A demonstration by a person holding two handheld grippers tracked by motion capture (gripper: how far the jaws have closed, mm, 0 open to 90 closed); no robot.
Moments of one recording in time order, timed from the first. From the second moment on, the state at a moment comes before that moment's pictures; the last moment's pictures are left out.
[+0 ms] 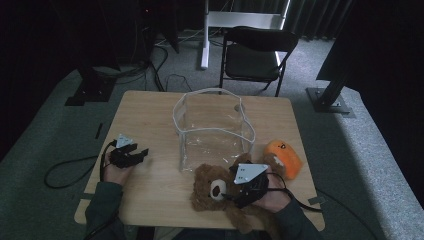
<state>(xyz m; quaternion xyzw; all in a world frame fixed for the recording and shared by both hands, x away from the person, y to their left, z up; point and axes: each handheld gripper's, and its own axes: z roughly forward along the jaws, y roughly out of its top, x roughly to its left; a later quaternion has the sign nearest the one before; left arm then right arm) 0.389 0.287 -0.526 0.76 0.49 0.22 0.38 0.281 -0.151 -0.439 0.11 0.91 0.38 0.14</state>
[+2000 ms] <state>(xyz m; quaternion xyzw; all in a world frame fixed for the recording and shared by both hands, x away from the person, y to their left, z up) 0.391 0.285 -0.529 0.76 0.49 0.22 0.37 0.291 -0.123 -0.490 0.07 0.94 0.31 0.13</state>
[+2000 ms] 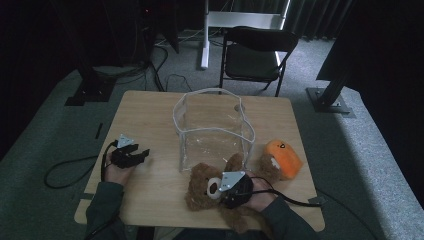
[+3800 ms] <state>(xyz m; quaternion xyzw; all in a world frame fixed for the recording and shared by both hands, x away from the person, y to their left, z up) 0.394 0.286 -0.539 0.76 0.49 0.22 0.35 0.294 -0.170 -0.436 0.12 0.82 0.56 0.06</state>
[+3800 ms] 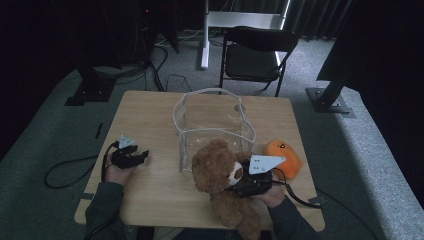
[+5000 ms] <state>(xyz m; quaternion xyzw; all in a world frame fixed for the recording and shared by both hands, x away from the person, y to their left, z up) 0.396 0.281 -0.543 0.77 0.49 0.22 0.34 0.284 -0.194 -0.404 0.12 0.77 0.62 0.08</state>
